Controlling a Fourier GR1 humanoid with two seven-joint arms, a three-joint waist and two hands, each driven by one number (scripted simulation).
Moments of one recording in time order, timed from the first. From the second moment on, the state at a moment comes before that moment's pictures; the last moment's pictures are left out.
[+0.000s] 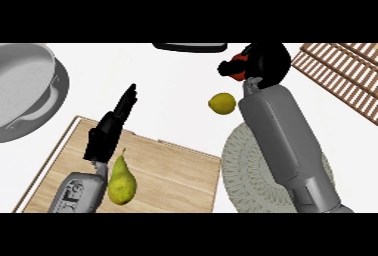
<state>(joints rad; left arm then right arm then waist) -0.23 0.07 -0.09 -1.43 -0.14 0.00 0.04 -0.91 -0.01 0.01 -1.03 1.11 -0.30 1.09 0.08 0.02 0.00</state>
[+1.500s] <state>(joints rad) -0.19 0.09 -0.05 -1.43 -0.14 0.01 0.02 -1.41 -0.18 -0.24 -0.77 1.72 -0.31 1.18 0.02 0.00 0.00</state>
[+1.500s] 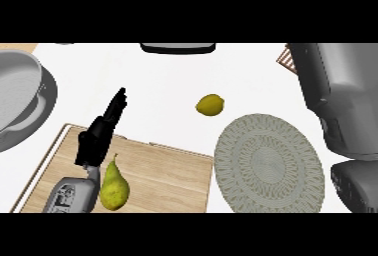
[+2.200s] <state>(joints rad) -0.18 0.09 -0.05 -1.43 -0.13 -0.01 0.01 -1.45 -0.34 -0.34 -0.66 1.80 -0.29 1.10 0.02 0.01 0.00</state>
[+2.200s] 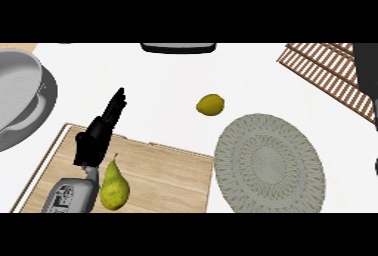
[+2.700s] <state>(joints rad) -0.18 0.09 -0.05 -1.45 -0.13 -0.01 0.02 -1.41 -0.42 -0.35 -0.53 1.85 -0.35 1.03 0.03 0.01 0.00</state>
